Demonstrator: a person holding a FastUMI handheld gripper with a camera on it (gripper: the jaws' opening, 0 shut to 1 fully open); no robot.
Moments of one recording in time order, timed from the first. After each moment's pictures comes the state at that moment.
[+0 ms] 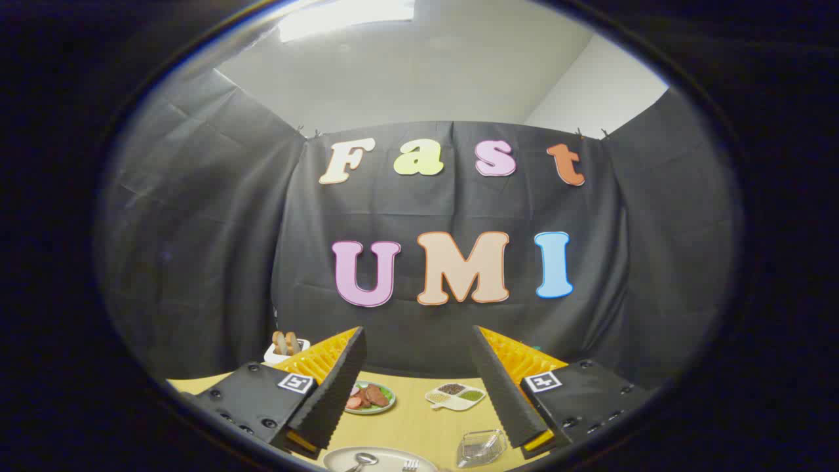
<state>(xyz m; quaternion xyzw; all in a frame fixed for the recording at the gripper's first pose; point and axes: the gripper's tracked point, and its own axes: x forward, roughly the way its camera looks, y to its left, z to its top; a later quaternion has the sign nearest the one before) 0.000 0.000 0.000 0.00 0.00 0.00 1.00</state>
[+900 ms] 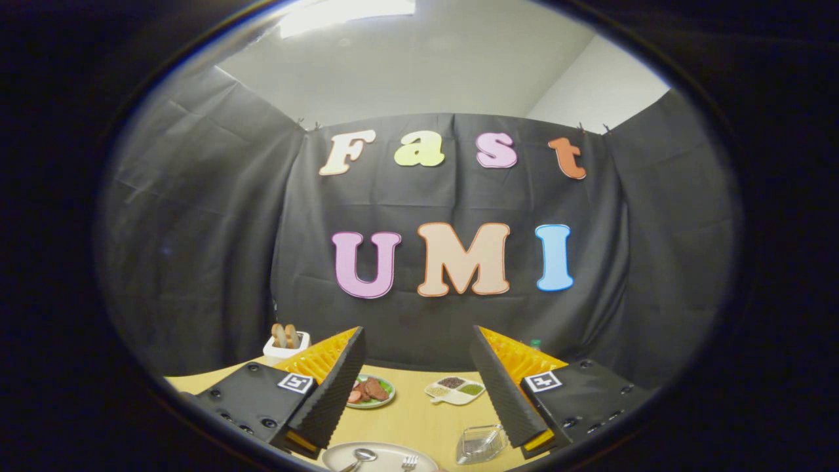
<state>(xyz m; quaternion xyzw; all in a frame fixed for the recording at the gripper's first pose) 0.000 -0.001 -0.009 0.00 0.02 0.00 1.00</state>
